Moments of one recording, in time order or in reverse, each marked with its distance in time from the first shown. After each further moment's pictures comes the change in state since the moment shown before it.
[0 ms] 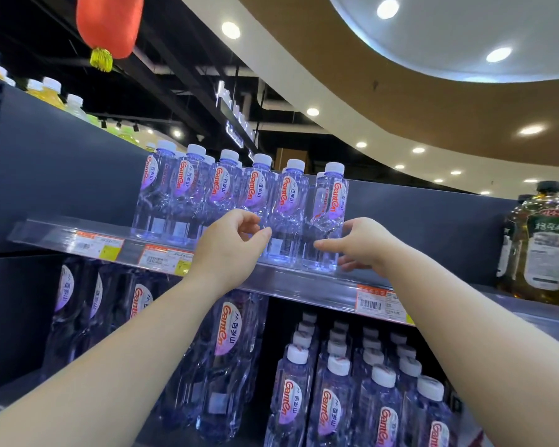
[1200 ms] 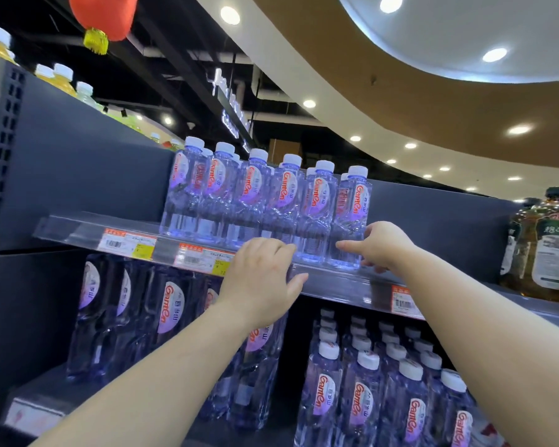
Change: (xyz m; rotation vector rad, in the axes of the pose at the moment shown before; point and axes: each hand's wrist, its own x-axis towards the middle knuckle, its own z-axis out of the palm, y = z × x) left_hand -0.019 -0.036 -0.013 0.634 -0.211 0.411; right_hand 0.002 -0.017 0.024 -0.288 0.153 0.112
